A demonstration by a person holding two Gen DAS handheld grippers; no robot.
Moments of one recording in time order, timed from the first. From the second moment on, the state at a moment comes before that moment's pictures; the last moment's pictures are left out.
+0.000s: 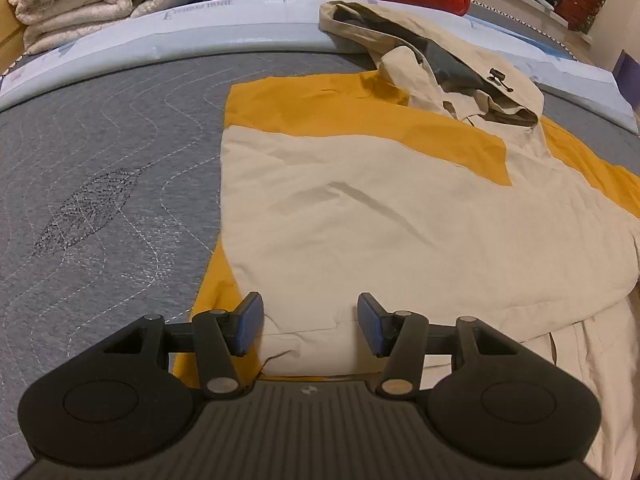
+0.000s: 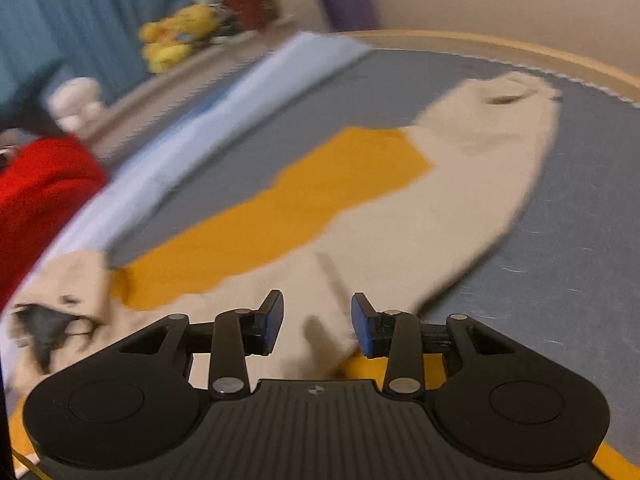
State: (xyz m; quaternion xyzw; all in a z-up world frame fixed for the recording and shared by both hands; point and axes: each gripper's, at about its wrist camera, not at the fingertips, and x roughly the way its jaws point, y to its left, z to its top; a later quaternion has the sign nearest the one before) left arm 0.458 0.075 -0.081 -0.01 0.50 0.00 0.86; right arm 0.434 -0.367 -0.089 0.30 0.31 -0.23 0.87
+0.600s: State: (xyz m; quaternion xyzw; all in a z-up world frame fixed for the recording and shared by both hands) left arm 0.457 0.066 -0.078 -0.01 0.50 -0.01 0.87; right arm 0.459 -0.392 -0.091 0.30 0.38 -0.17 0.86
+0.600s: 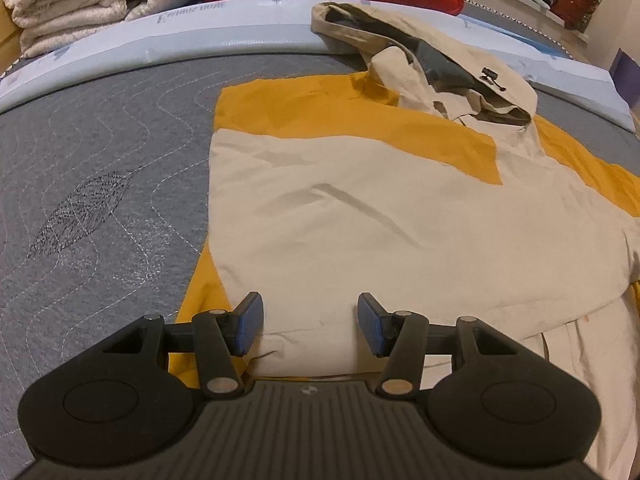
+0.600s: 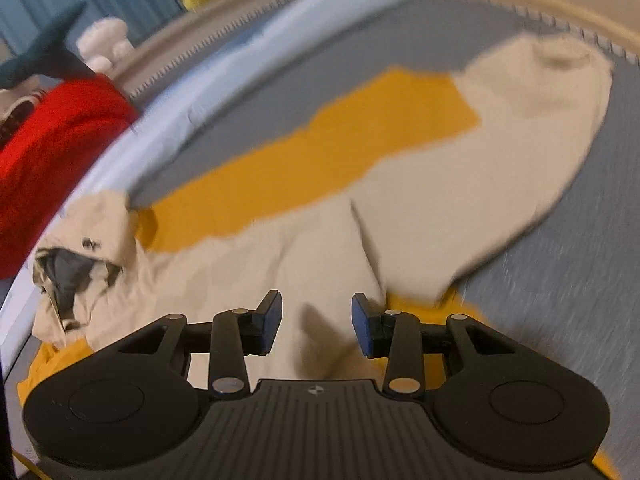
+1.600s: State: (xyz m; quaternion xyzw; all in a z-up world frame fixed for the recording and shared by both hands) left arm 0.432 0.006 -0.068 0.02 0.47 -0.08 0.88; right arm 0.376 -0.720 -0.196 0.48 0.24 -0.33 0.78
